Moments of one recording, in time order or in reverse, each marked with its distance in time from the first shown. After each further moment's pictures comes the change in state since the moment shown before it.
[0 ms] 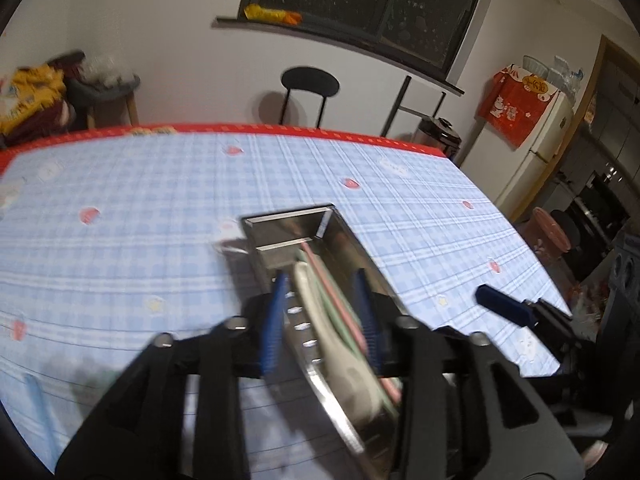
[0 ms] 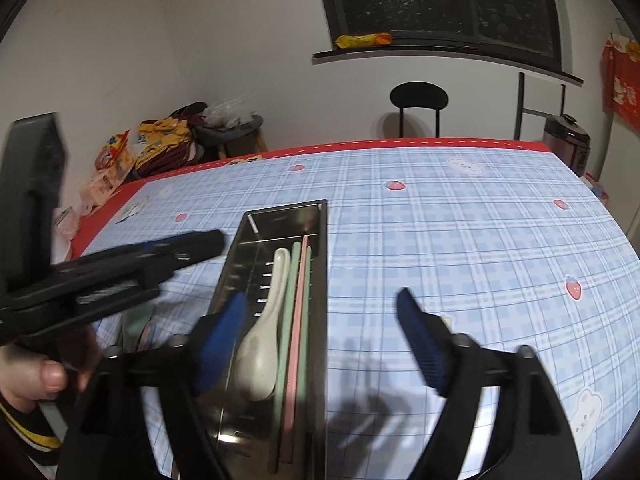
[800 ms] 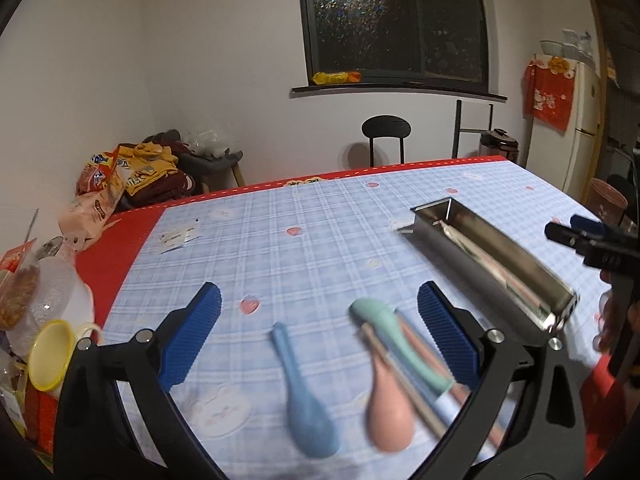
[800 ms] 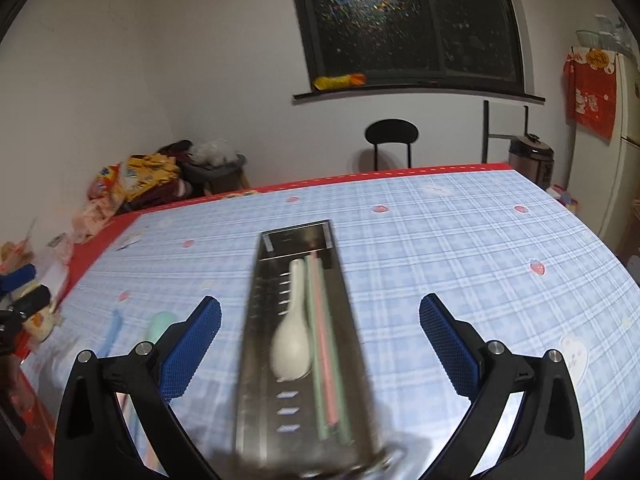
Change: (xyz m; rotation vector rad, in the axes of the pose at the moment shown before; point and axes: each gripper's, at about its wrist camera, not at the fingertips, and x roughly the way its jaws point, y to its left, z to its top) left arm -0.192 0.100 -0.082 0.180 -0.190 0.318; right arm -0.057 0.047 -0.038 0.031 -0.166 -0.083
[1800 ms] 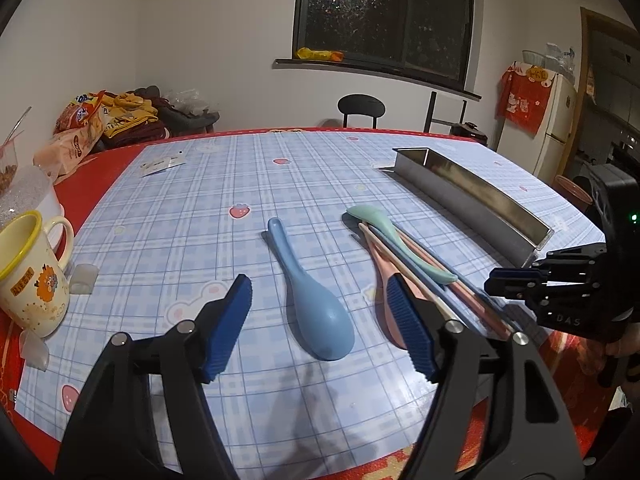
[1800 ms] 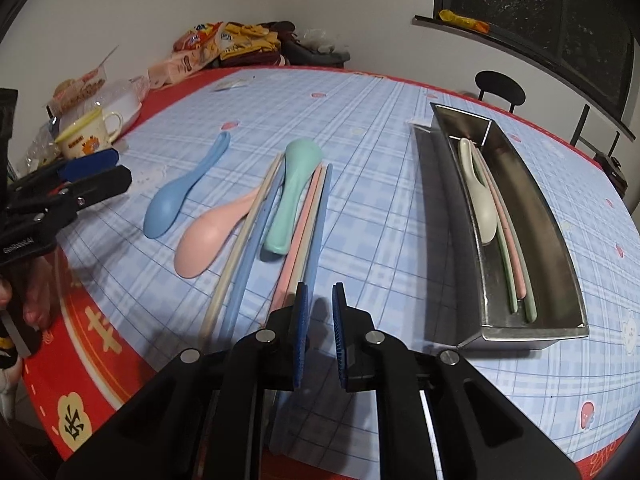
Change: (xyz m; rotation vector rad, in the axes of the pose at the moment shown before) left arm -0.004 0.036 -0.091 -0.075 0.055 -0.165; right arm 0.011 0.126 -0.095 -0.324 0.342 0.154
